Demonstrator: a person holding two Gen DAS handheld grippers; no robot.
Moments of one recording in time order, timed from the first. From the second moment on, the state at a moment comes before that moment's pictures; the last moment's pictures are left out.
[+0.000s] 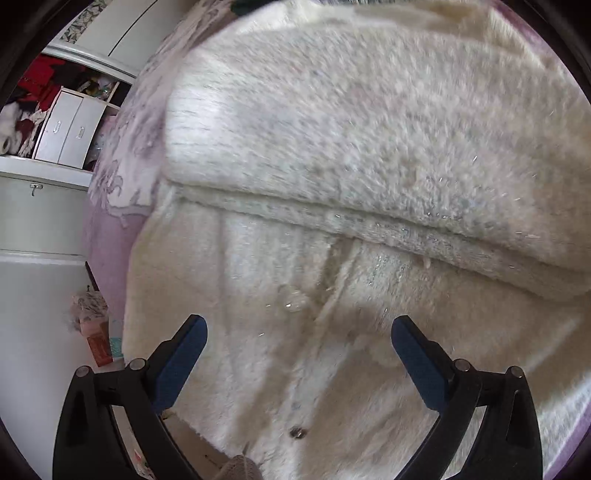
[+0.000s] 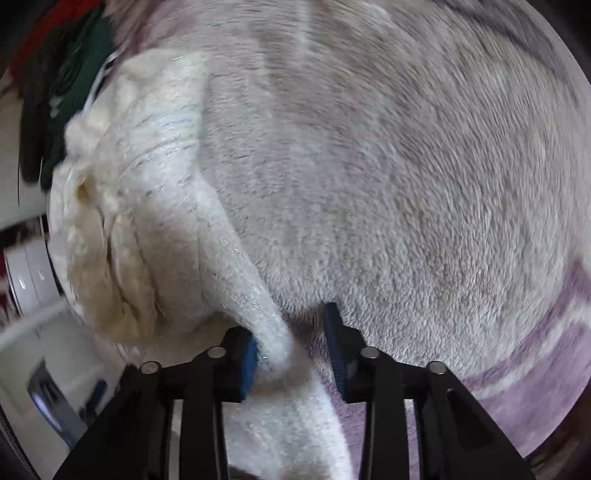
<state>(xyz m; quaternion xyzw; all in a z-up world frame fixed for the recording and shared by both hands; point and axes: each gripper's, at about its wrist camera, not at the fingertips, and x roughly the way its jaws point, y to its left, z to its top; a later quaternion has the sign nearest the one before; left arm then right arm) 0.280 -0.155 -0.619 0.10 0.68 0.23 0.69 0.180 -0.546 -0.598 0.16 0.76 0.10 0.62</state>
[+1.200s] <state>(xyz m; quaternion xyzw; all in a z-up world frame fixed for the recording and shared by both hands) 0.200 -0.156 -0.579 0.10 0.69 0.28 0.67 0.307 -0.562 -0.620 0.29 0.78 0.12 0.55</state>
